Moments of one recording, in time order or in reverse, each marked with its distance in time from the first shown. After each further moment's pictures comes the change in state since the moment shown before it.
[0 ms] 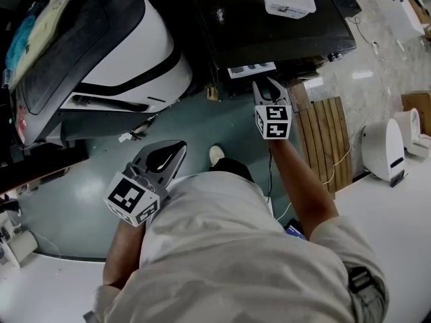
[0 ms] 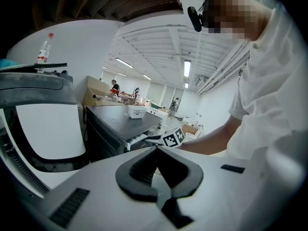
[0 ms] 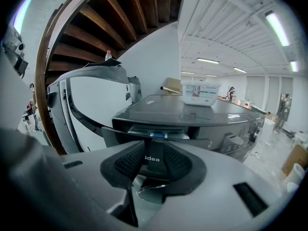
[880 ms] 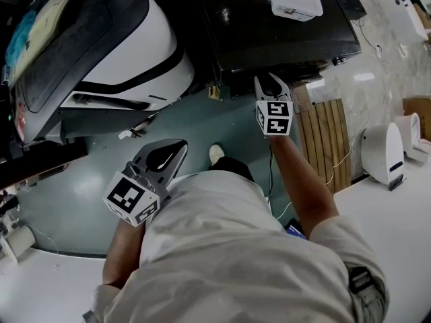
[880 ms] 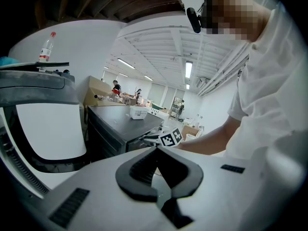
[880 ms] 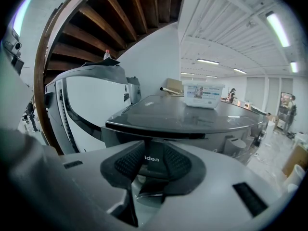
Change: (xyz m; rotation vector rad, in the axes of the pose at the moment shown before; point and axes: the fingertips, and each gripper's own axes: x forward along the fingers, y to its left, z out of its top) left arm 0.002 0.008 0.004 -0.014 -0.010 0.008; right arm 0.020 -0.004 0.011 -0.004 -0.009 -0.005
